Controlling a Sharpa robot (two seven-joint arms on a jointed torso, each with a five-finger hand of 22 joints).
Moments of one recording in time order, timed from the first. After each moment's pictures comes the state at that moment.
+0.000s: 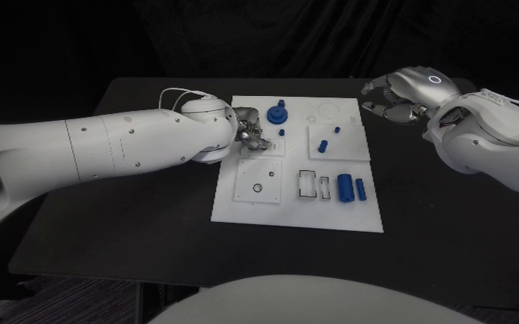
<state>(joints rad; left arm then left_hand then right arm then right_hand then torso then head) 1.32 -0.65 -0.21 1.44 -1.20 -0.04 -0.50 1.24 -0.03 0.24 0.27 0.44 1.07 0.00 0.33 1.05 1.47 -0.06 1.57 1.31 1.47 -0.11 1.57 1.31 0.02 1.47 0.01 1.50 1.31 1.40 -0.94 -0.25 1.53 -1.67 -0.50 -0.13 1.36 -0.03 0.27 0.17 0.28 0.82 0.14 0.08 0.38 1.46 0.04 1.57 1.31 1.47 -0.02 1.57 1.31 0.06 1.41 0.09 1.22 1.31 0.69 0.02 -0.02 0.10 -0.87</state>
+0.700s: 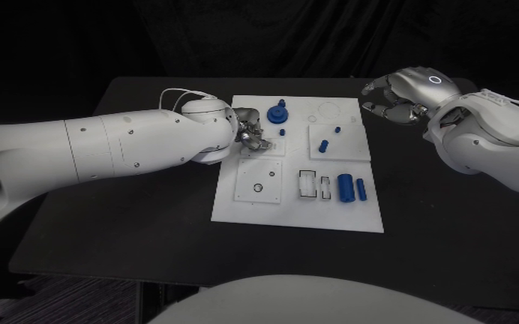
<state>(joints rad) 1.32 -0.66 -0.21 1.45 -1.20 -0.04 -0.50 1.23 -0.03 0.25 0.28 0.45 1.07 0.00 0.33 1.06 1.47 -0.06 1.58 1.31 1.47 -0.11 1.57 1.31 0.02 1.47 0.01 1.50 1.31 1.40 -0.94 -0.25 1.53 -1.67 -0.50 -0.13 1.36 -0.03 0.27 0.17 0.28 0.82 0.14 0.08 0.38 1.46 0.04 1.57 1.31 1.47 -0.02 1.57 1.31 0.06 1.41 0.09 1.21 1.31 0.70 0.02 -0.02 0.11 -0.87</state>
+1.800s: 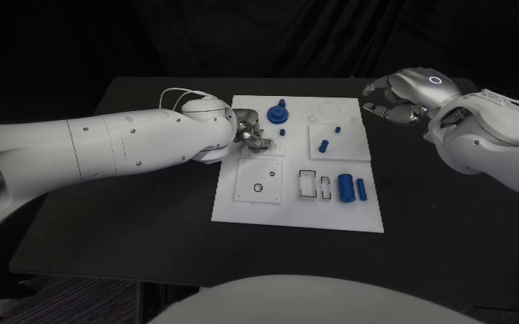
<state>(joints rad) 1.32 -0.65 -0.21 1.43 -1.20 -0.01 -0.50 0.97 -0.02 0.21 0.29 0.44 1.09 0.01 0.27 1.07 1.46 -0.06 1.58 1.31 1.47 -0.11 1.57 1.31 0.02 1.47 0.01 1.47 1.31 1.40 -0.94 -0.25 1.53 -1.67 -0.49 -0.13 1.36 -0.03 0.27 0.17 0.28 0.82 0.14 0.07 0.38 1.46 0.04 1.57 1.31 1.47 -0.02 1.57 1.31 0.06 1.41 0.09 1.21 1.31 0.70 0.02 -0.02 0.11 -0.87</state>
